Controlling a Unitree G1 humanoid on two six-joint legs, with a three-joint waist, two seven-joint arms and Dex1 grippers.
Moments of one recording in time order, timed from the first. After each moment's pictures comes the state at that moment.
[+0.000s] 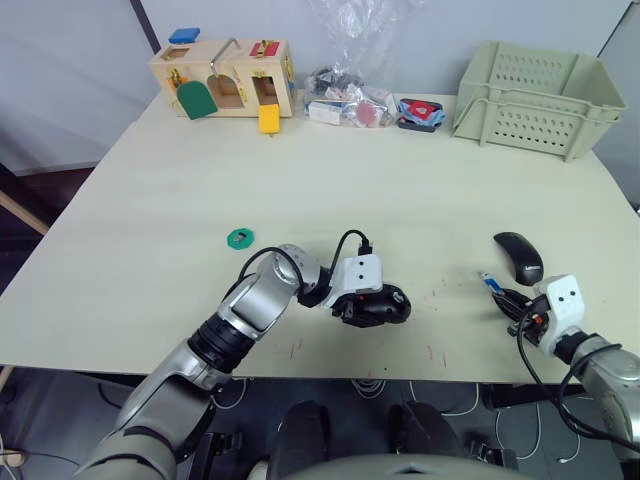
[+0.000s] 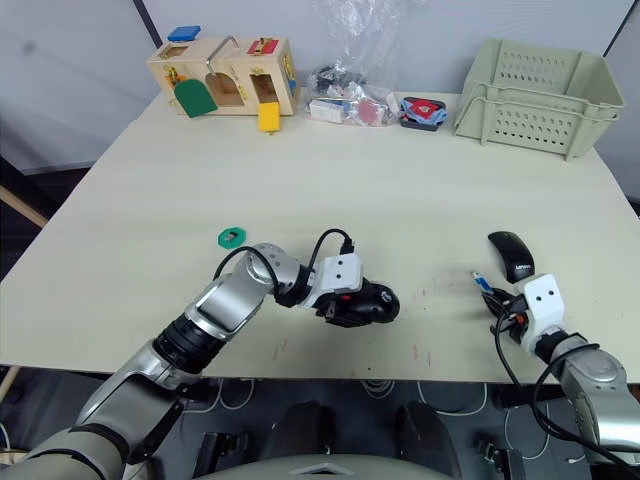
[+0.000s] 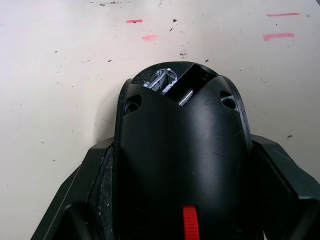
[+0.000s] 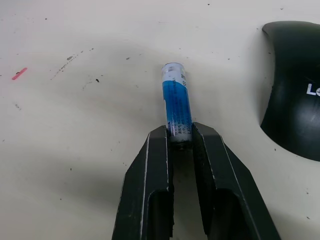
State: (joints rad) left arm -0.58 0.51 -0.55 -0.03 0.01 0.47 -1.14; right arm 0.21 -0.52 -0.21 -0.24 0.33 0.37 0.56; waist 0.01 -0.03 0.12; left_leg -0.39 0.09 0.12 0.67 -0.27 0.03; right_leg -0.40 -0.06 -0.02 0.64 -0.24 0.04
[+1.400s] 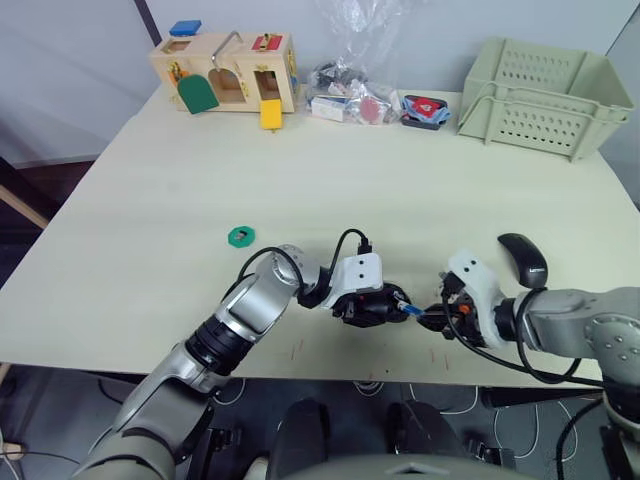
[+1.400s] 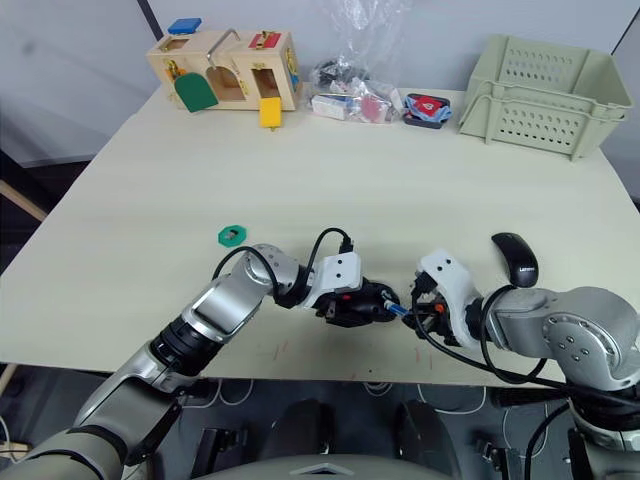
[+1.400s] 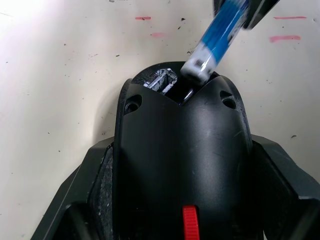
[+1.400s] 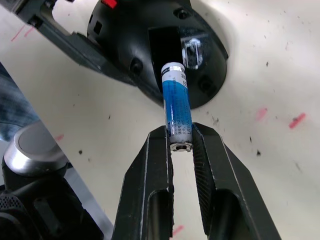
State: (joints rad) left arm -0.58 0.51 -0.55 -0.08 0.01 0.53 -1.13; right arm -0.35 -0.60 -0.02 -0.63 1.05 1.61 0.16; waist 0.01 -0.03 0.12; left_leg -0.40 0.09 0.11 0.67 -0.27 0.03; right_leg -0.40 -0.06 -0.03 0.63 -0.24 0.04
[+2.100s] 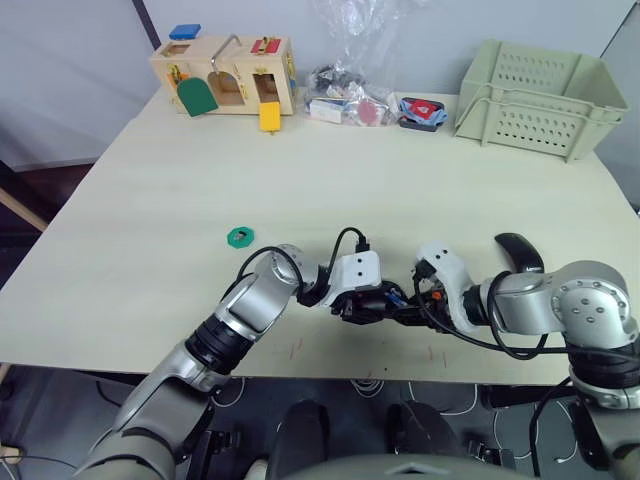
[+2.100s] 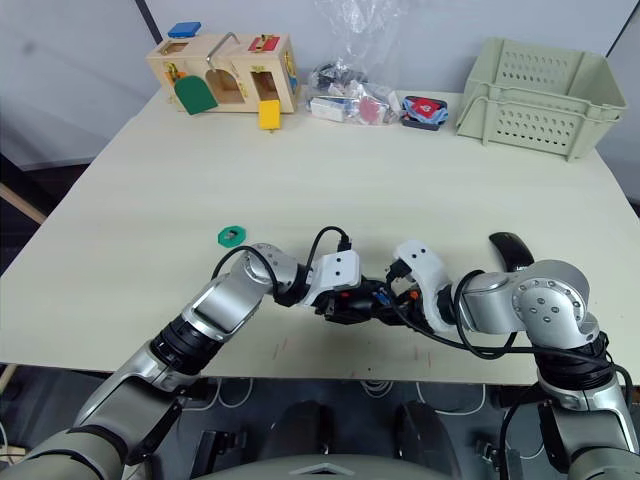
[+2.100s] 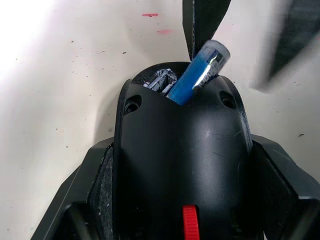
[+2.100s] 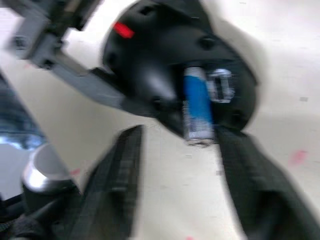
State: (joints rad) left arm -0.58 0.51 -0.55 -0.06 0.02 0.52 -1.11; right arm -0.46 -0.51 0.04 -0.45 1.26 1.61 -0.09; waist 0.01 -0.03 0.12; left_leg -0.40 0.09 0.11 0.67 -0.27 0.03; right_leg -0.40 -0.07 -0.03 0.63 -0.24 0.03
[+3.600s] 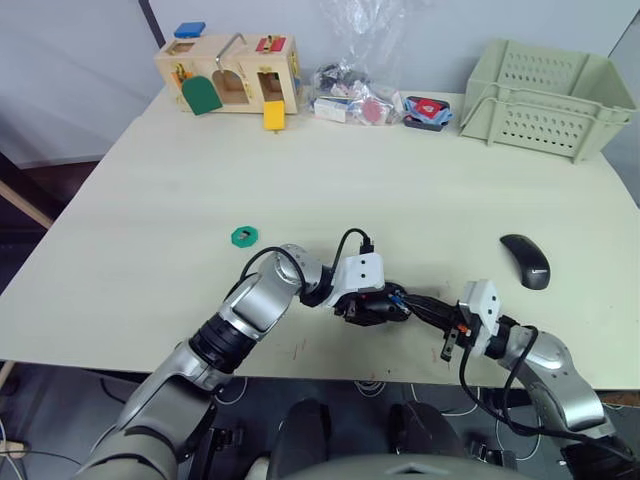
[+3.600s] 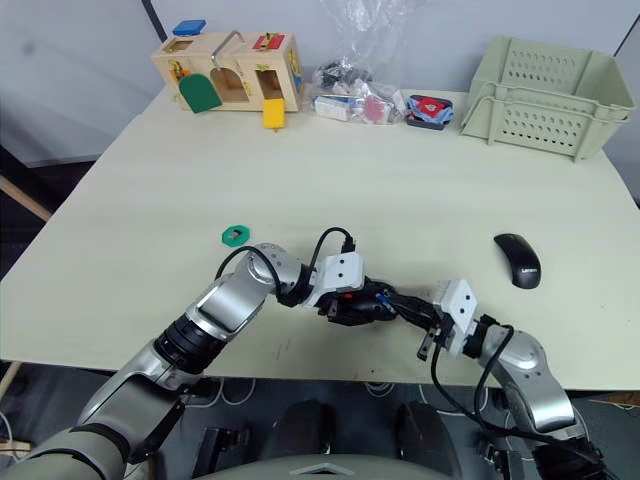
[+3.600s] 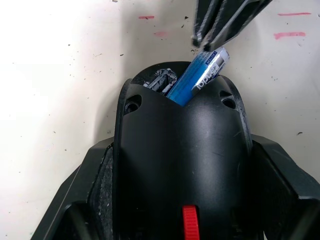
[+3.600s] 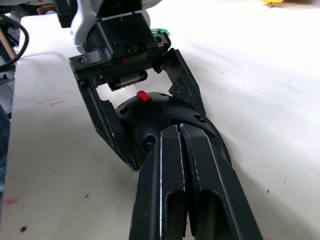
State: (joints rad) left arm -0.59 0.50 -0.56 -0.04 0.02 0.49 -1.13; right arm 0.08 -0.44 0.15 -0.18 0.36 0.02 0.85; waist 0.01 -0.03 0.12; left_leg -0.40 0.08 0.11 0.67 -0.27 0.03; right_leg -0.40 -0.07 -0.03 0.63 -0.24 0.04
